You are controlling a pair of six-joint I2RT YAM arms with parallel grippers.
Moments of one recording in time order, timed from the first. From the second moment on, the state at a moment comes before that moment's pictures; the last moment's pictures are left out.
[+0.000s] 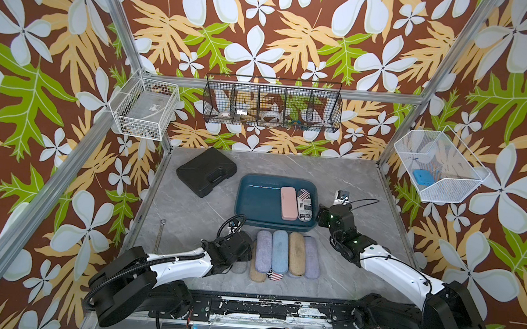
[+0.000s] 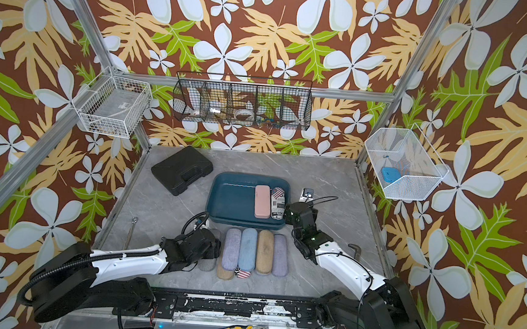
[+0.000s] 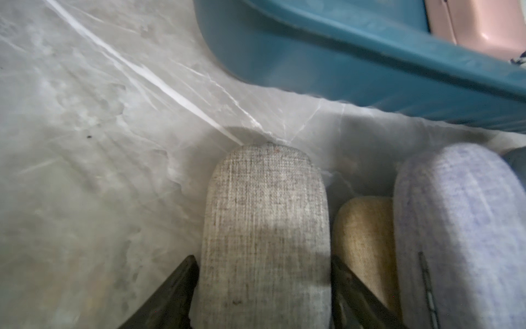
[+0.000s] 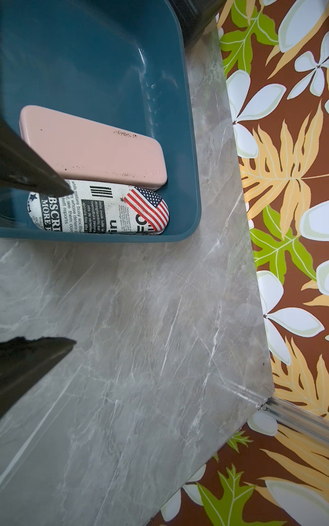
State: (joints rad) left arm -0.87 1.27 0.43 -0.12 -0.32 -0.85; right arm 0.48 1.20 0.58 0.08 0.47 0.37
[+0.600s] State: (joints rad) left arm -0.89 1.14 0.49 -0.27 -0.39 -0.89; right arm 0.48 1.19 0.58 0.08 0.48 0.37
